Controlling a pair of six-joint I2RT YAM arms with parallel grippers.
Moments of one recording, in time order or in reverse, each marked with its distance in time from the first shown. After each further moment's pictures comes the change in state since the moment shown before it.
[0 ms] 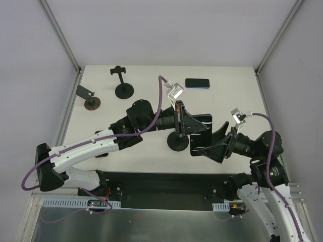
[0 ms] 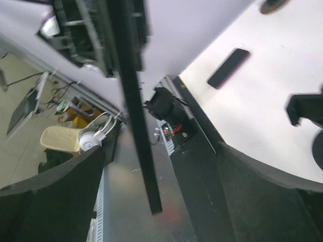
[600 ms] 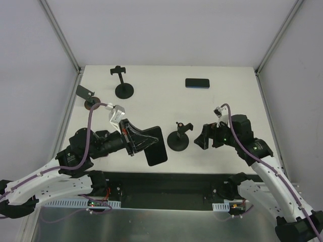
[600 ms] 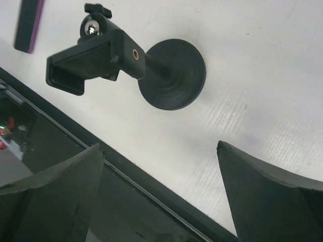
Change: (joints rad) left arm 0.000 -0.676 -0.351 -0.356 -0.257 0.170; right arm 0.061 0.334 0.031 -0.448 0.612 -0.531
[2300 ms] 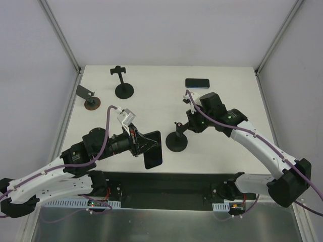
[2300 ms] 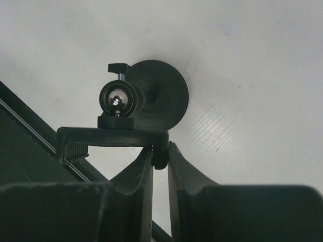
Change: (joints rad) left arm 0.000 0.009 -0.040 -0.207 -0.093 -0.003; right arm 0.254 0.504 0.383 -0.074 0.204 -0.292
